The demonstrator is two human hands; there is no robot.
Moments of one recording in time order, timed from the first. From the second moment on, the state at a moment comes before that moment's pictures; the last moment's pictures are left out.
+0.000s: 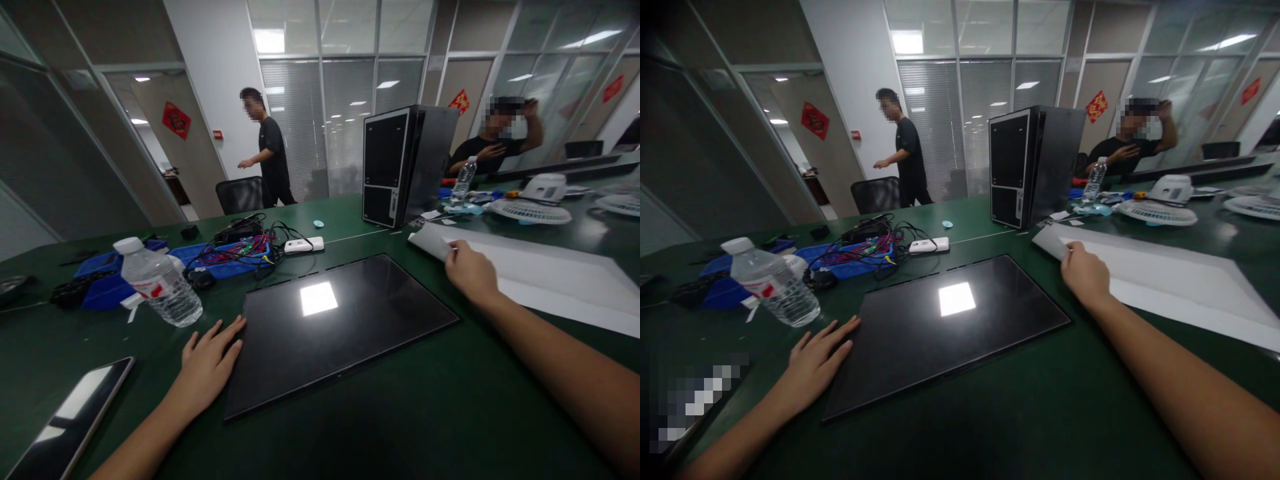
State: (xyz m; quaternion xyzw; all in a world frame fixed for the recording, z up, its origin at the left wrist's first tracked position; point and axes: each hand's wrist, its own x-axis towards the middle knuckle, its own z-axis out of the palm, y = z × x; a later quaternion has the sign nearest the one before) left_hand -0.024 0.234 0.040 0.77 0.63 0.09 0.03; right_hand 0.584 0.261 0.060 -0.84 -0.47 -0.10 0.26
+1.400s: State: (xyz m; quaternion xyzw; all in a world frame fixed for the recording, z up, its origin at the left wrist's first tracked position) left_hand -0.016 0.231 0.043 0.76 0.64 0.08 0.03; right_hand 0.504 0.235 0.071 -0.59 -0.79 -0.02 0.18
